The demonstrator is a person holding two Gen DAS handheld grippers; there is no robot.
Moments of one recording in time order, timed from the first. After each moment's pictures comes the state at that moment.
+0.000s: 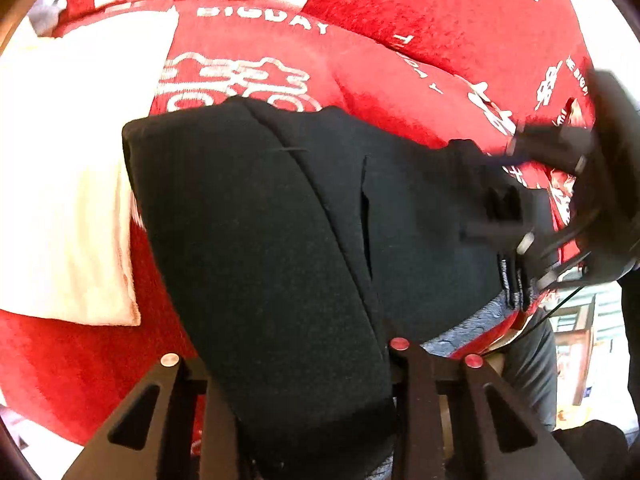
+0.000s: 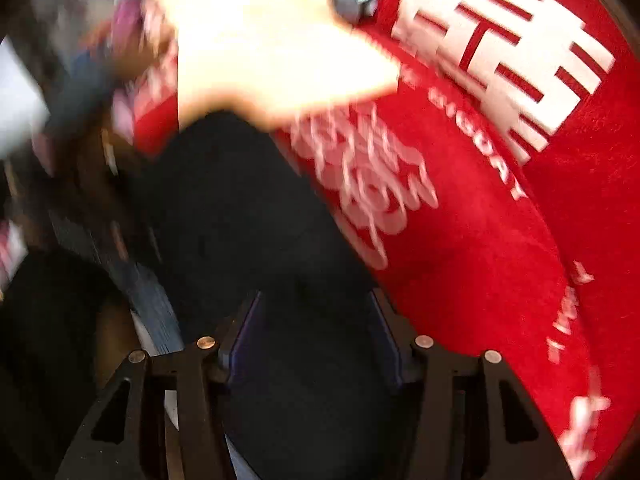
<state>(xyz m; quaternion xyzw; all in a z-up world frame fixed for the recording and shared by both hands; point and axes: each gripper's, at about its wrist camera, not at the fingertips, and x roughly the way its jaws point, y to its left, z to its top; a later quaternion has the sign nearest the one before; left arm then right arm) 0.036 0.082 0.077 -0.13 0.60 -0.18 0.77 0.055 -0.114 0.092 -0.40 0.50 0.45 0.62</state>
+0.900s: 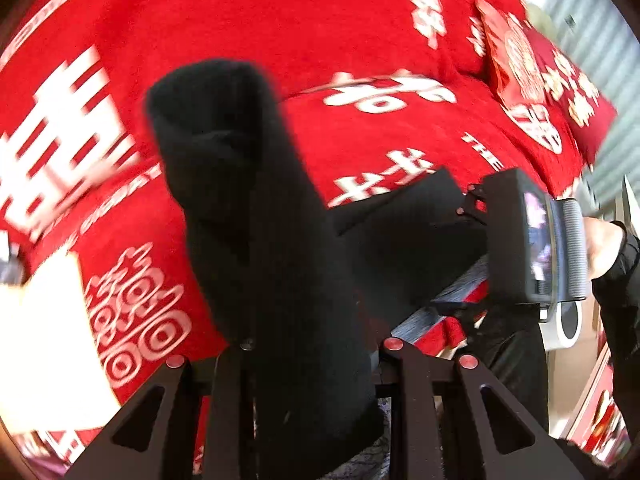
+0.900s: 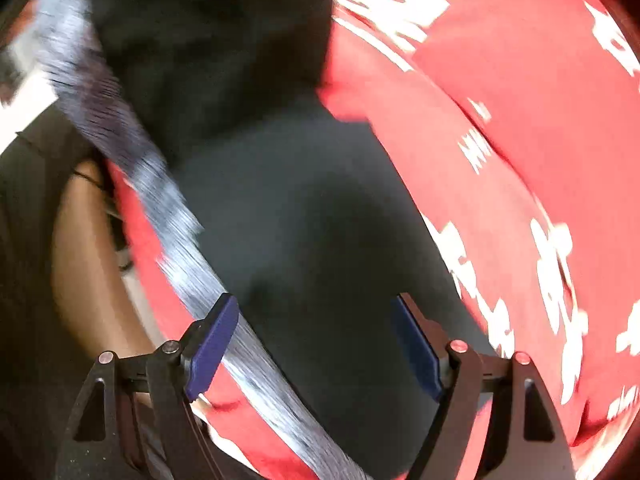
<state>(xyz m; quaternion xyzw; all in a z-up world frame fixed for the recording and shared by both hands) 0.057 -0.184 0.220 0.10 0.55 -0.24 0.79 0.030 -0.336 0.098 -0.32 0.52 0.32 0.72</state>
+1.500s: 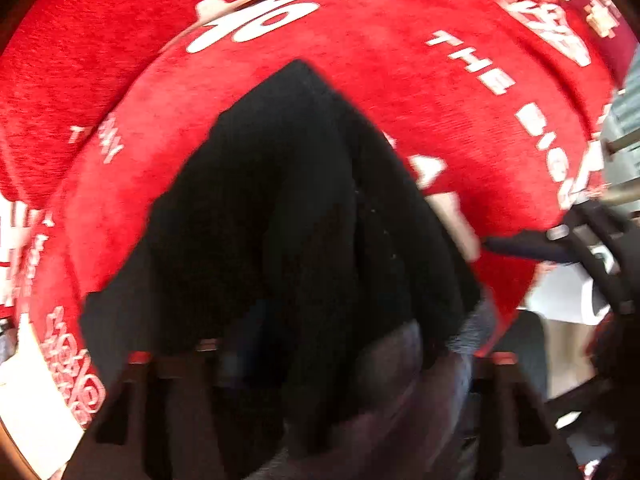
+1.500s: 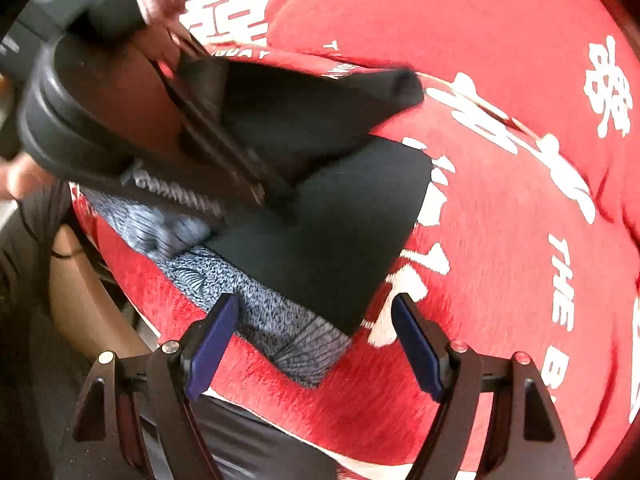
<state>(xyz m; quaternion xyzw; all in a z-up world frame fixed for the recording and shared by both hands) 0.087 -0.387 0.111 0.20 0.64 -0.24 0.70 0.004 -0.479 0.093 -0.12 0.52 0.26 0.81</state>
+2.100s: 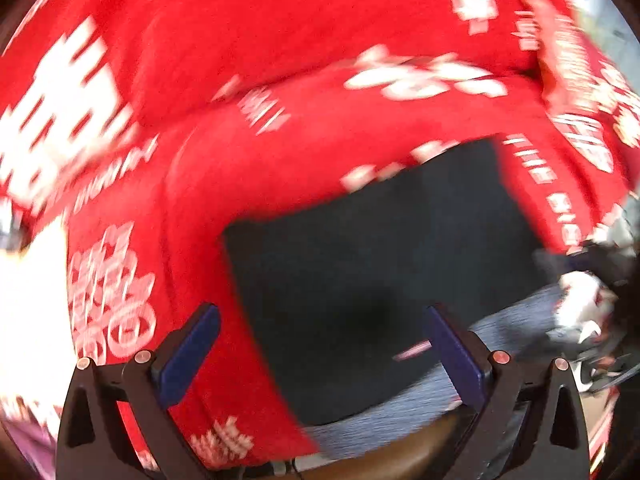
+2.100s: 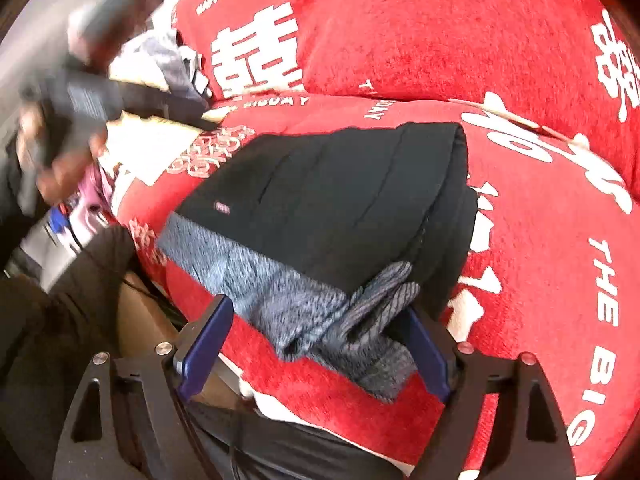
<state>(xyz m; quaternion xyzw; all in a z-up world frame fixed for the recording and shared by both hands) 0.077 -0.200 0.155 0.08 0.58 -0.13 0.80 -0.004 -0.477 0.121 0.02 0.49 0.32 0.81</state>
